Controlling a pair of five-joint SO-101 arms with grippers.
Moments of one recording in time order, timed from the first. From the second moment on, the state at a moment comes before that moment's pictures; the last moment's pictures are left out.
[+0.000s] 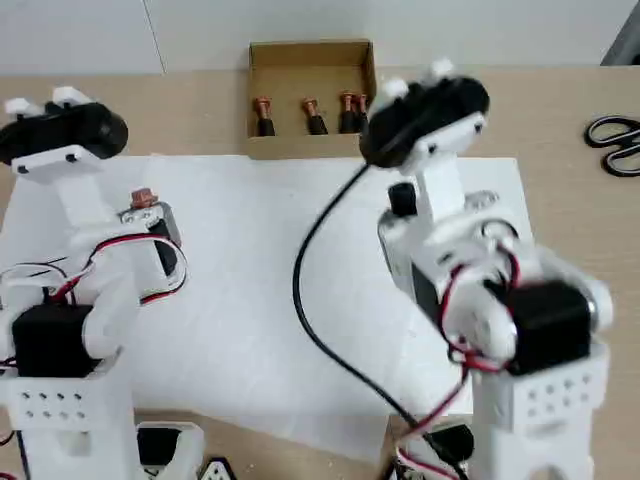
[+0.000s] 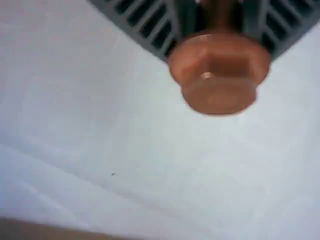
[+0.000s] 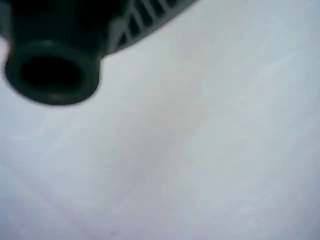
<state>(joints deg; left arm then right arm) -3.7 -45.0 13.5 86.9 17.9 -19.0 -37.7 -7.4 96.2 6.4</state>
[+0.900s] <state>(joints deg) 14.5 -45.1 15.3 67.8 23.7 -24.4 -76.2 53.2 58.9 6.4</state>
